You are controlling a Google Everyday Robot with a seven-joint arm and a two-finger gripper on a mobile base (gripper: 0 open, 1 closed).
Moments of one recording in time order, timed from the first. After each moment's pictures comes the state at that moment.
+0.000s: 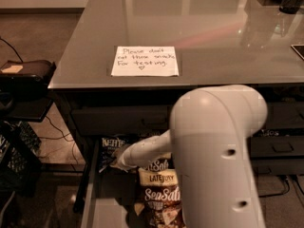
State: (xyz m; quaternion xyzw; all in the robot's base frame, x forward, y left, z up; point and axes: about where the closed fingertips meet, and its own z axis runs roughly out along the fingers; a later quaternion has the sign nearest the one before) arm 0.573 0.165 0.422 -0.66 0.66 0.12 0.33
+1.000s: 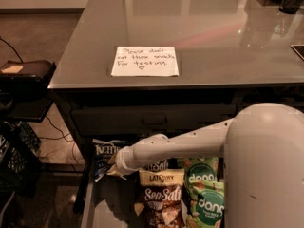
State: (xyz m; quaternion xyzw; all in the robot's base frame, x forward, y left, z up) arm 0.518 0.166 0.461 -0.69 0.63 0.19 0.31
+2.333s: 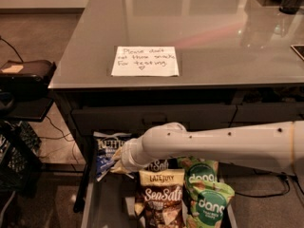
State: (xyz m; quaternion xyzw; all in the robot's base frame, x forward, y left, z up) arm 0.478 0.129 0.572 -0.69 0.63 0.18 0.30
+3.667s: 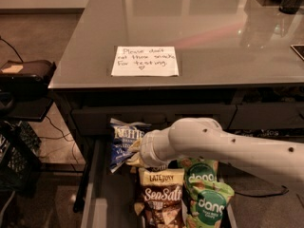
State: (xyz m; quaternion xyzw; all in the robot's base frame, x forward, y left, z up) arm 0.466 0.065 0.649 -0.66 0.66 0.16 0.33
